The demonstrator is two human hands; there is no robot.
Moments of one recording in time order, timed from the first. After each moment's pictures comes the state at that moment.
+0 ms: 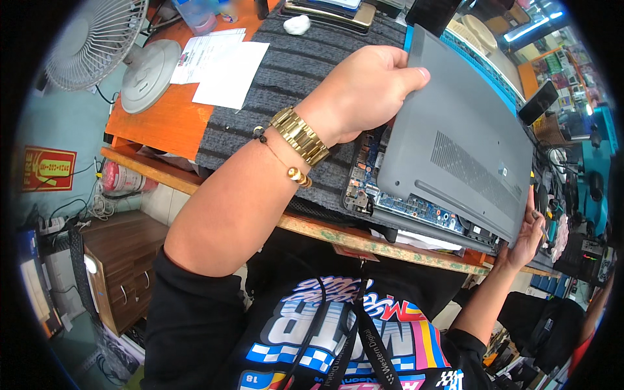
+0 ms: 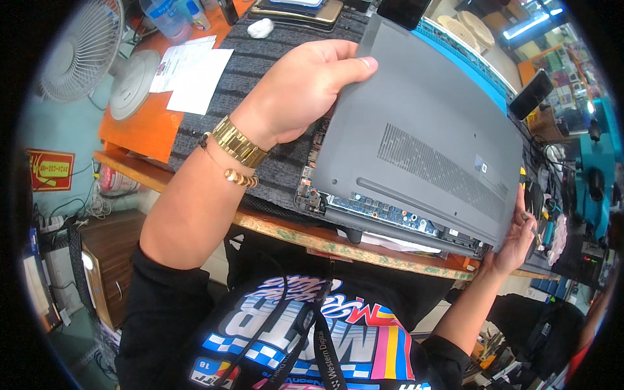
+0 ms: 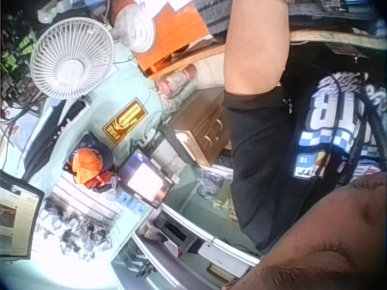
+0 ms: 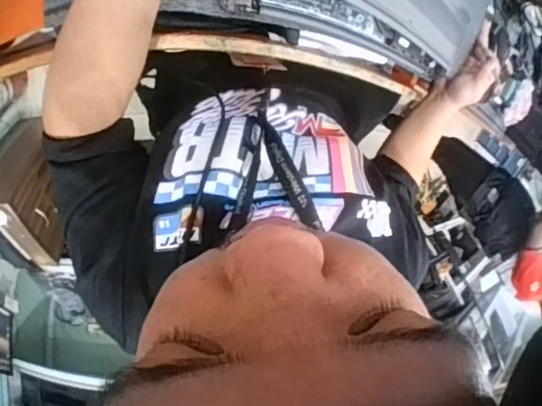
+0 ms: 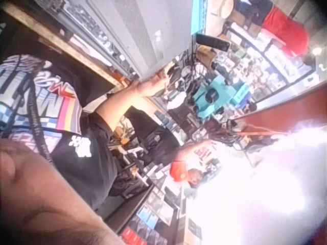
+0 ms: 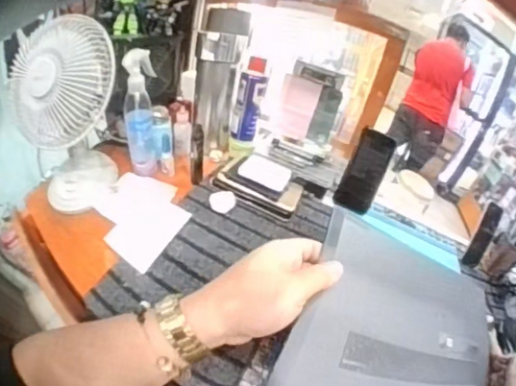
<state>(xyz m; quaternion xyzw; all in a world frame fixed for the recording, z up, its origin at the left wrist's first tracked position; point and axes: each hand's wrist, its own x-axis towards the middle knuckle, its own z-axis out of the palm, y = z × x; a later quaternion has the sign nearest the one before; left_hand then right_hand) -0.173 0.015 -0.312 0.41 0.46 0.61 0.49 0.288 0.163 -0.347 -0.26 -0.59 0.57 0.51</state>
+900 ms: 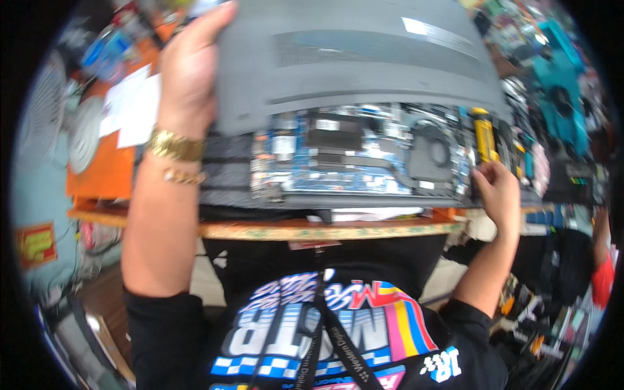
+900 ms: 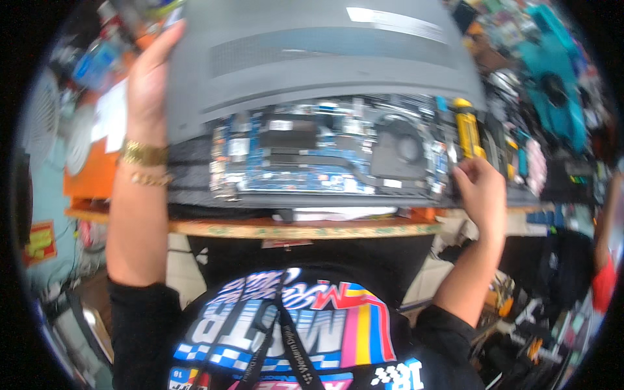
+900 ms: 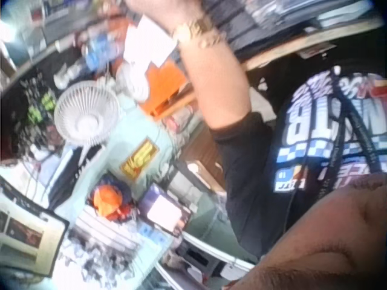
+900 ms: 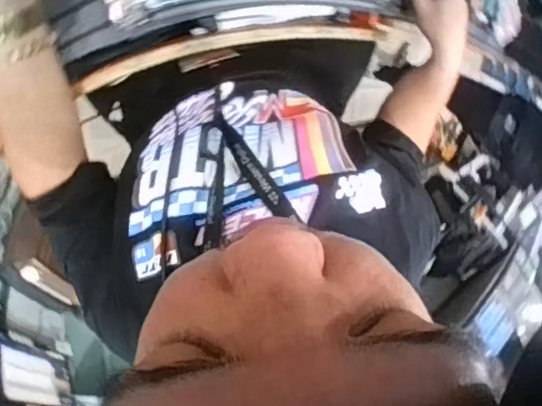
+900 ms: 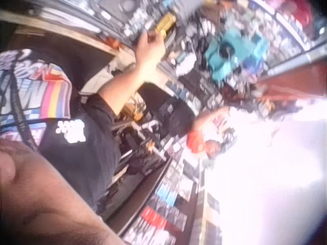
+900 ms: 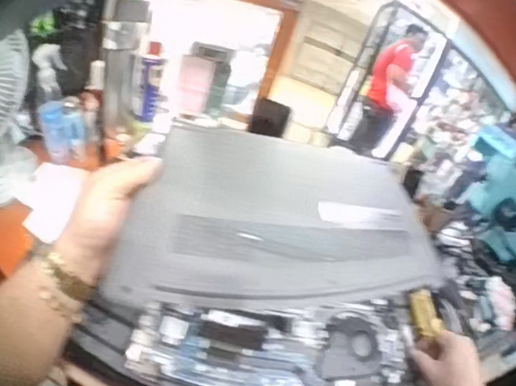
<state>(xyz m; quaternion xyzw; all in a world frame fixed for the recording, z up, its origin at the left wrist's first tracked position) -0.214 0.025 -0.319 0.31 0.39 0.78 0.38 0.286 0.130 -0.283 -0.59 -0.80 0.10 0.10</state>
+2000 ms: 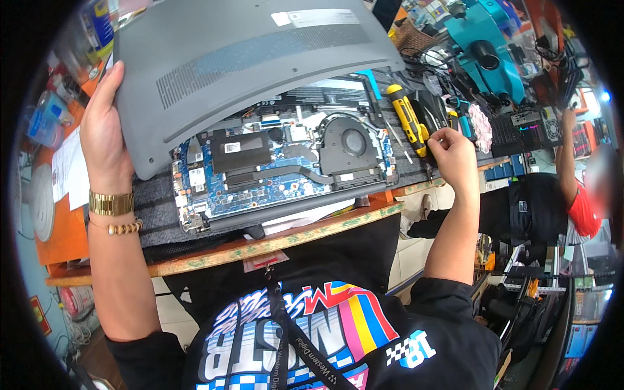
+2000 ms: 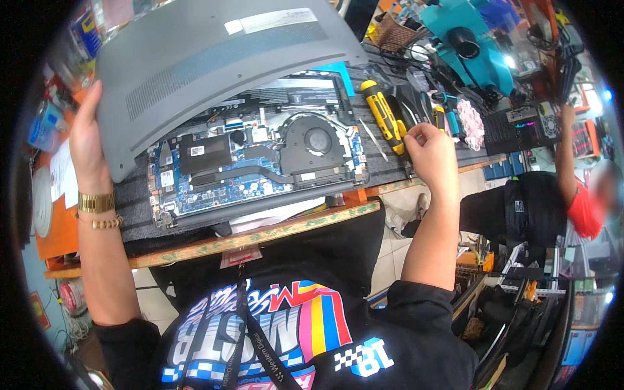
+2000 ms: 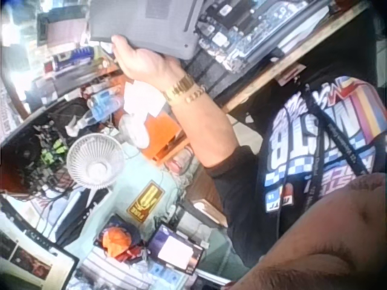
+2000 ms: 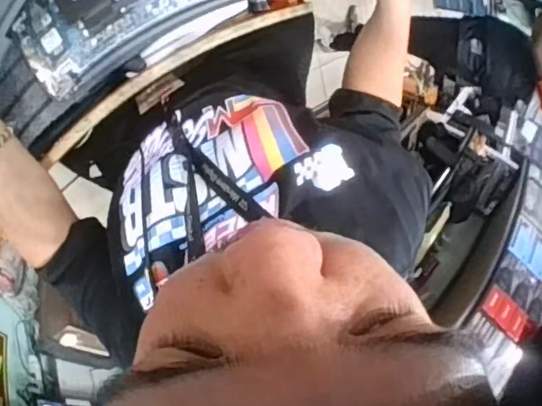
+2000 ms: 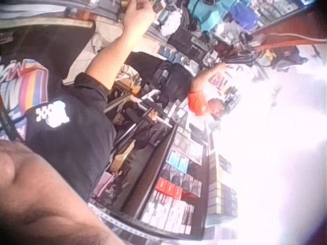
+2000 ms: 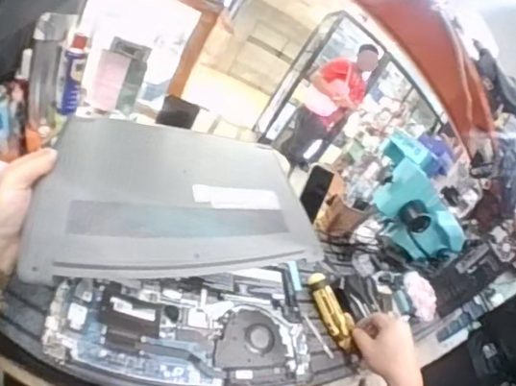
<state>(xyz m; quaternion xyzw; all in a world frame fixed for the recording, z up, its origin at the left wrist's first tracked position) -0.215 0.020 -0.314 0.30 0.36 0.77 0.44 0.311 0.145 -0.258 -0.64 -0.75 0.04 0.16</state>
